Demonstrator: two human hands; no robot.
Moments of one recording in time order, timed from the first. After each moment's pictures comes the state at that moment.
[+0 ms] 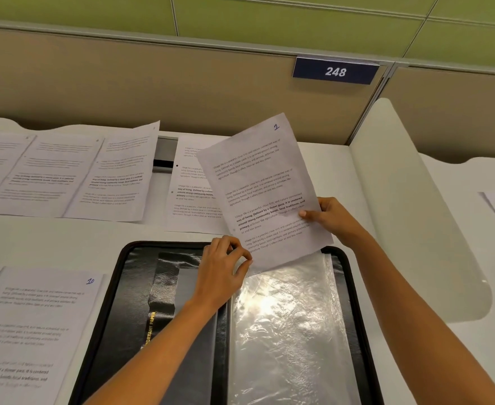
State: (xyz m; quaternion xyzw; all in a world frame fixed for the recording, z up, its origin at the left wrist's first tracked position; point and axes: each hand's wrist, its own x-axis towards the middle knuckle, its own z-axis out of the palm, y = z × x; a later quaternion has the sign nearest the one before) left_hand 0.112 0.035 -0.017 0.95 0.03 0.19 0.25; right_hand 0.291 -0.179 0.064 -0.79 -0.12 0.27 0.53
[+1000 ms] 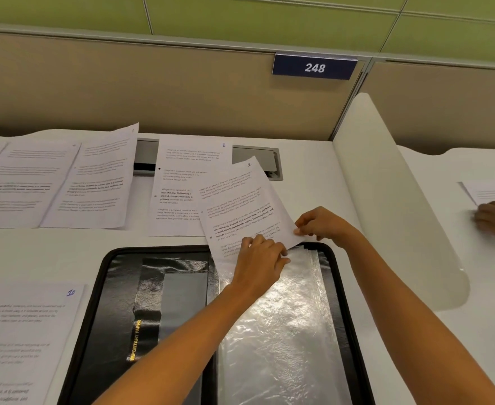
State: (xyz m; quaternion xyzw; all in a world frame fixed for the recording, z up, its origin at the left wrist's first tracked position) left_hand 0.163 -0.047 -0.004 0.97 -0.04 0.11 0.23; right_hand 0.295 -0.196 0.057 -0.88 -0.06 0.34 0.32
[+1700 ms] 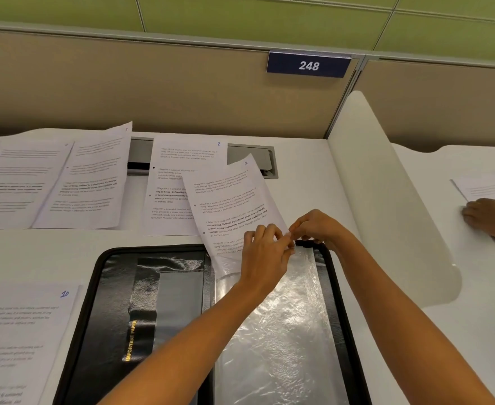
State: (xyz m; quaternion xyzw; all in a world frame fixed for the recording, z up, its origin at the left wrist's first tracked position) left_hand 0.170 -0.068 0.006 0.96 -0.01 0.19 0.20; right_hand 0.276 -0.189 0.070 -0.86 0.01 0.35 0.37
